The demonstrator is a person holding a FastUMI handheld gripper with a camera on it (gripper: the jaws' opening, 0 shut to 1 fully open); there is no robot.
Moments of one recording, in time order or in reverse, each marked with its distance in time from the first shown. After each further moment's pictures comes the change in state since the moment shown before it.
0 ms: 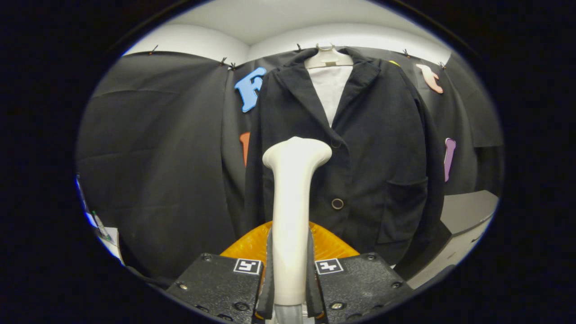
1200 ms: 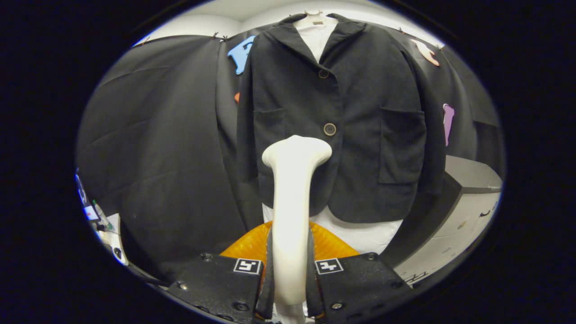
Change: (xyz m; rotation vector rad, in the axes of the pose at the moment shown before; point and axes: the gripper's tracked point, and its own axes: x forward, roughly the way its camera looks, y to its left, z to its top) arm -0.015 -0.024 -0.112 0.028 0.256 -0.009
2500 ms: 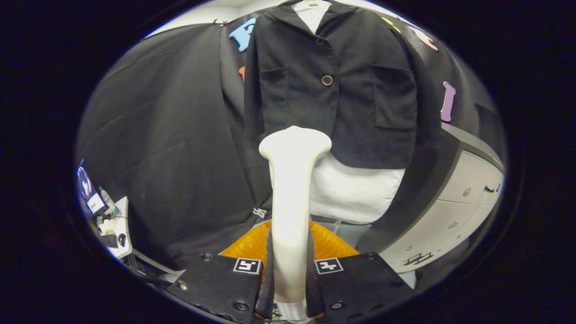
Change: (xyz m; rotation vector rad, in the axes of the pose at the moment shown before) arm -0.046 0.003 -0.055 0.032 0.167 0.047
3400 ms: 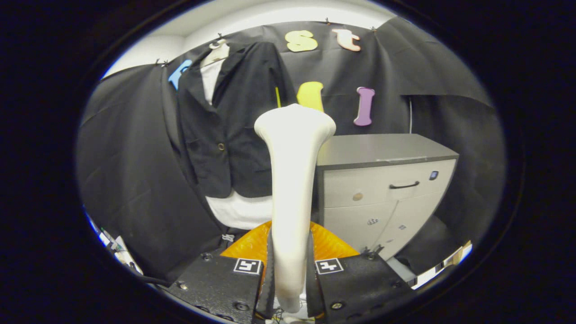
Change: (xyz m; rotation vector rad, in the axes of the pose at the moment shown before) arm -0.205 -0.183 0.027 0.230 -0.152 -0.290
